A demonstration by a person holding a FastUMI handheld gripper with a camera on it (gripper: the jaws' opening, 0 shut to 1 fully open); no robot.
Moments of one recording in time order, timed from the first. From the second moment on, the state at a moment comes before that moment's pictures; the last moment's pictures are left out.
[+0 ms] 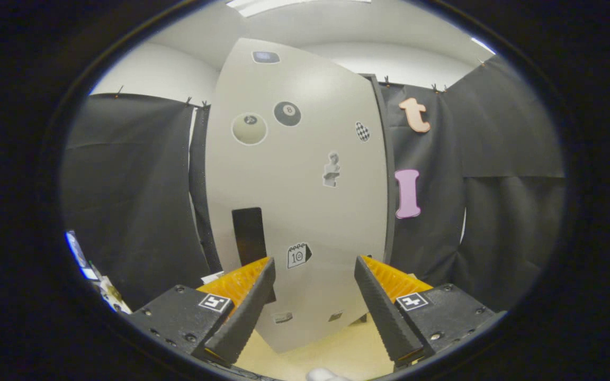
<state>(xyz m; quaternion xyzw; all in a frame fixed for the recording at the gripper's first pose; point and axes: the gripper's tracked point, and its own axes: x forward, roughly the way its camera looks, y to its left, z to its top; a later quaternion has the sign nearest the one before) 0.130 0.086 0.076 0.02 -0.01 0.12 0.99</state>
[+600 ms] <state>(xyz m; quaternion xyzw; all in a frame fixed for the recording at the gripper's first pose) 0.091 0.079 0.078 0.02 -0.01 0.09 1.00</state>
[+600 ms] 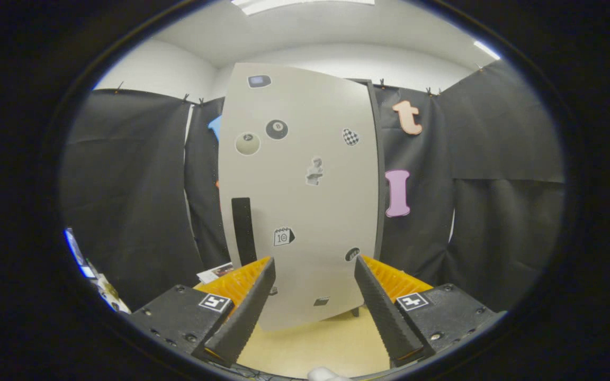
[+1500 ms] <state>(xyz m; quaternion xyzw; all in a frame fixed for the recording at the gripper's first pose) 0.001 0.016 0.061 0.02 0.00 0.00 1.00</state>
